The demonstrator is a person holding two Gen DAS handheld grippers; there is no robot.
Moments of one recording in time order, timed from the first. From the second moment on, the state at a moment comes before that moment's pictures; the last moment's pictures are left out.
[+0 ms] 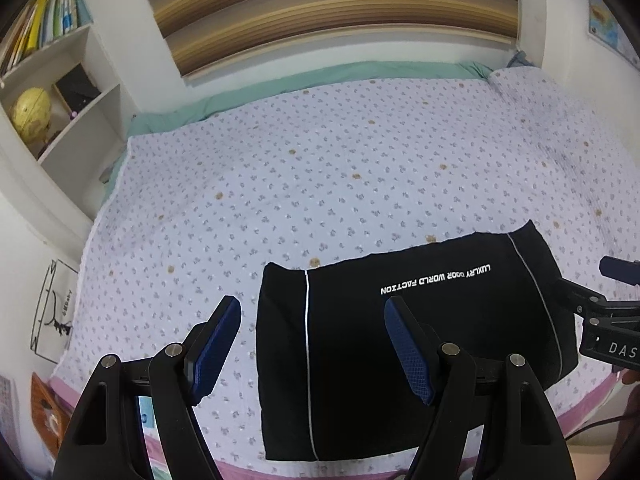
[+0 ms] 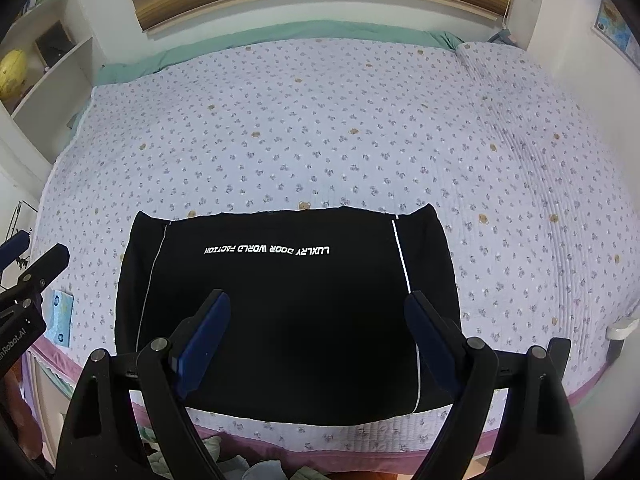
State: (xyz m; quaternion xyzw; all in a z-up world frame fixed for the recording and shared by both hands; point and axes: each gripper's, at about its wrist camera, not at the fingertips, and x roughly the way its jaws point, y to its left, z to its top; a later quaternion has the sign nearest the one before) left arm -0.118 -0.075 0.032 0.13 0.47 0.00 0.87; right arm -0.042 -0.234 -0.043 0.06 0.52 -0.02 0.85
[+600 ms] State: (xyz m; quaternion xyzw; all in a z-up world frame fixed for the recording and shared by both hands) left arm -0.121 -0.095 0.004 0.15 0.51 -0.02 0.85; right arm -0.051 -0.240 -0.066 0.07 0.54 -0.02 0.84
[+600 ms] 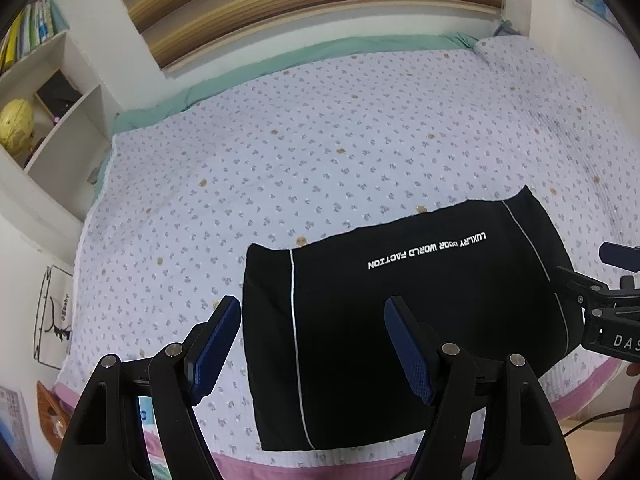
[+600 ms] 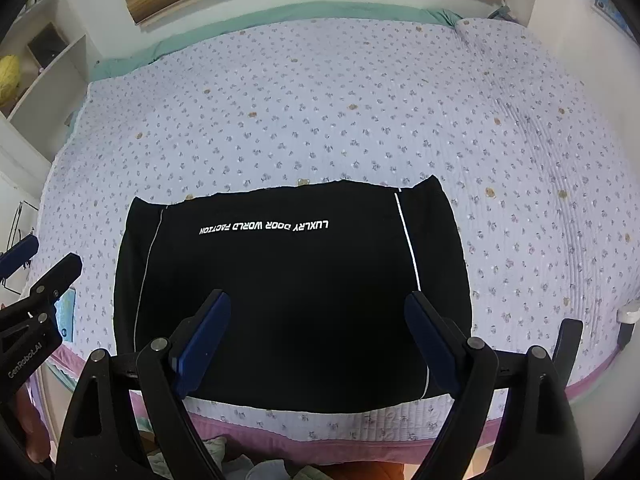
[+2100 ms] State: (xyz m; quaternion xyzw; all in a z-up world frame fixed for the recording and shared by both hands) left arm -0.124 -0.094 -0.007 0.16 0.50 -0.02 0.85; right arm -0.052 -0.243 -0.092 0.07 0.57 -0.02 0.82
